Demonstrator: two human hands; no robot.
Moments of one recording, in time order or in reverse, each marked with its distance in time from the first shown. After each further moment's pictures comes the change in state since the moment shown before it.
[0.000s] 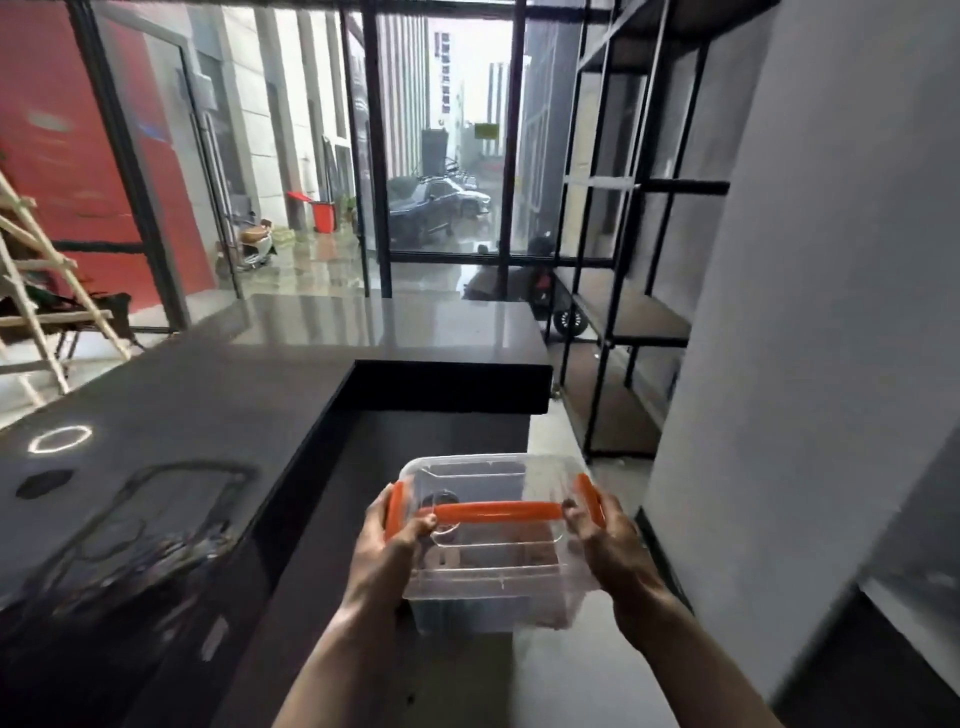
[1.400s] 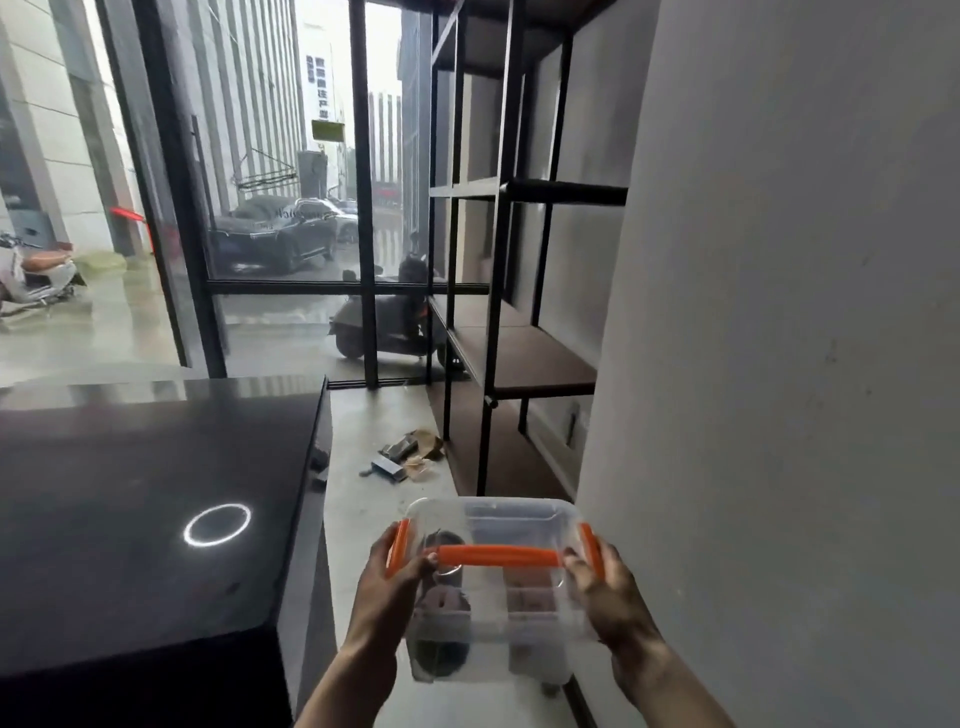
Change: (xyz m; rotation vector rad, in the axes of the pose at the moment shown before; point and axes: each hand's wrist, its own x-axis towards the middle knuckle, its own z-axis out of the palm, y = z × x) left_hand 0.582 -0.099 0.488 -0.053 -0.192 -0.065; right_hand 0.646 0.079 -0.243 -0.002 0.305 0.110
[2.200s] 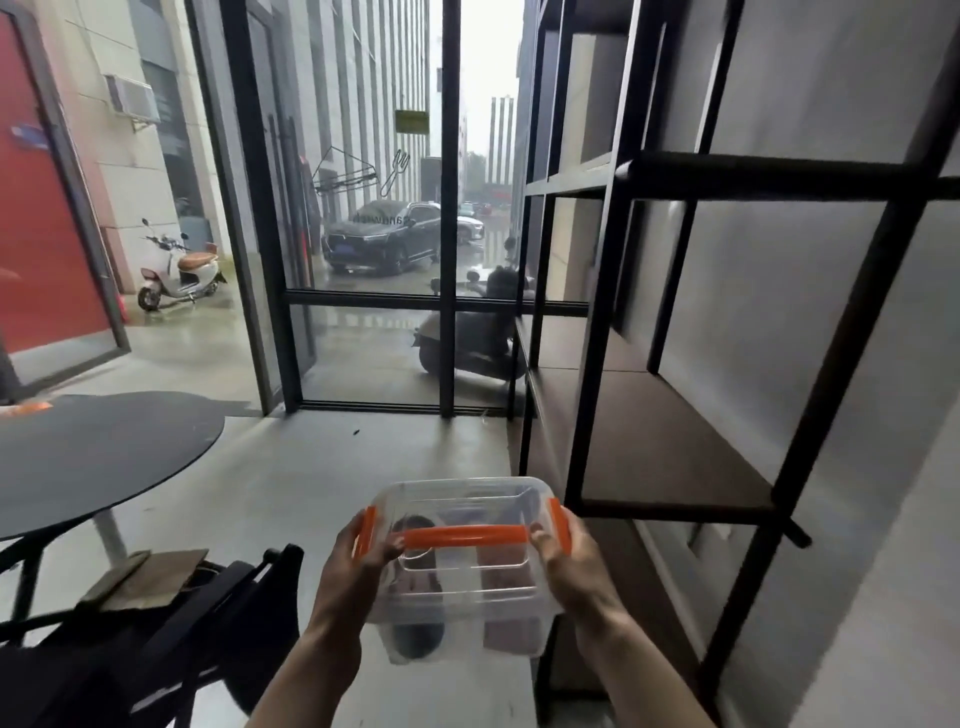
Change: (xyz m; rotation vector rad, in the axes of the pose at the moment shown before) left_hand 0.585 0.050 0.100 0.012 0.228 0.009; right_hand 0.616 -0.155 0.173 -0.012 -0.346 -0.134
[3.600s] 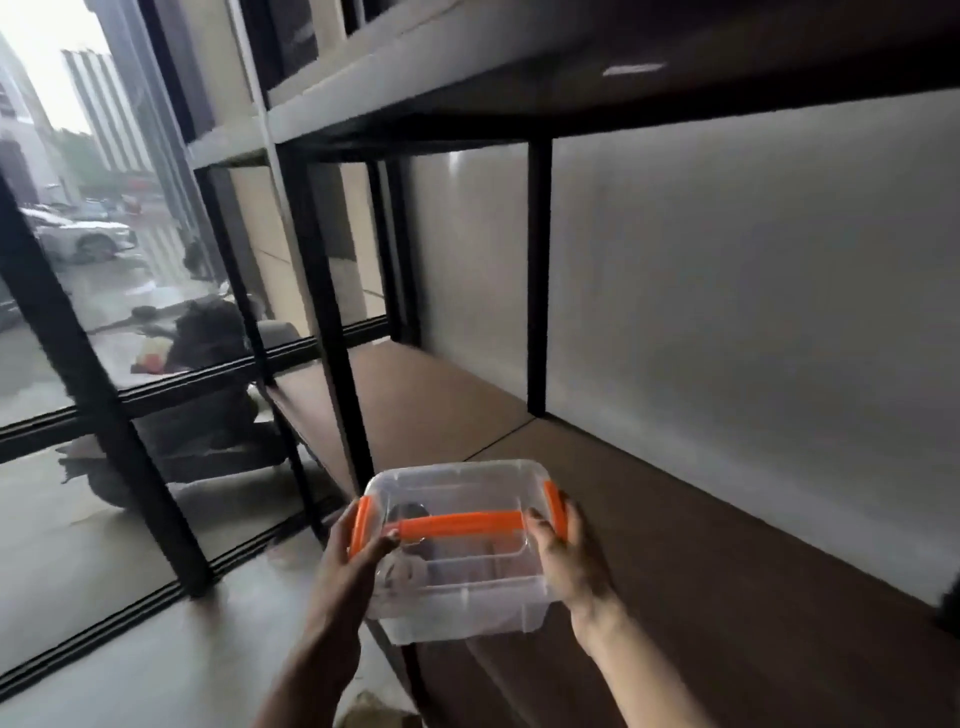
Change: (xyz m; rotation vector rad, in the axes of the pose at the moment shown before) left_hand 0.950 0.078 0.421 0.117 -0.678 -0.003; right_hand 0.884 -0.054 -0.039 0.095 0.724 0.100
